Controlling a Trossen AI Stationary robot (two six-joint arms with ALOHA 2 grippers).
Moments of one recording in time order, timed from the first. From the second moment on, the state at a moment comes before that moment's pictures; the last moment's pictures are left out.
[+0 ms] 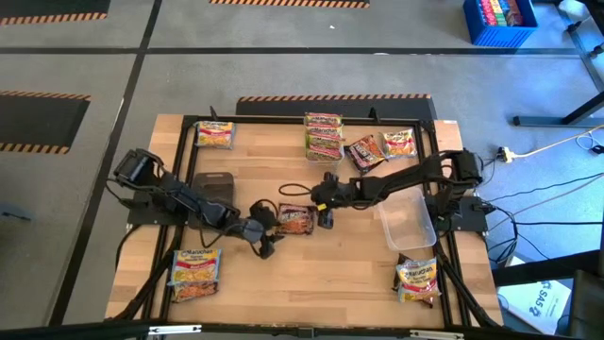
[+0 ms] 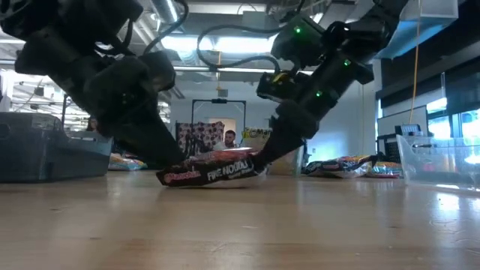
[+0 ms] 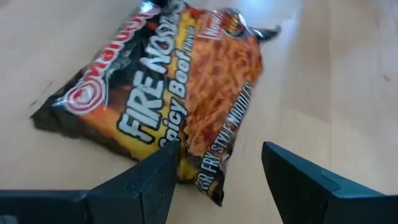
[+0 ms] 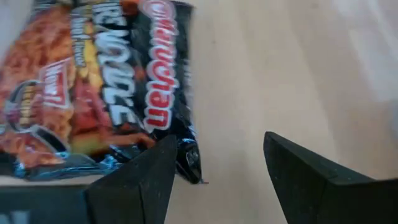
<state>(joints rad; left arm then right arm) -0.35 1.64 0.56 0.34 -0.40 -0.64 0.00 1.82 0.91 0.08 0.11 0.06</state>
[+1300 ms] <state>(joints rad) -0.28 1.54 0.56 0.40 -0.44 -0.38 -0.12 1.69 0.66 0.33 -0.46 0.78</state>
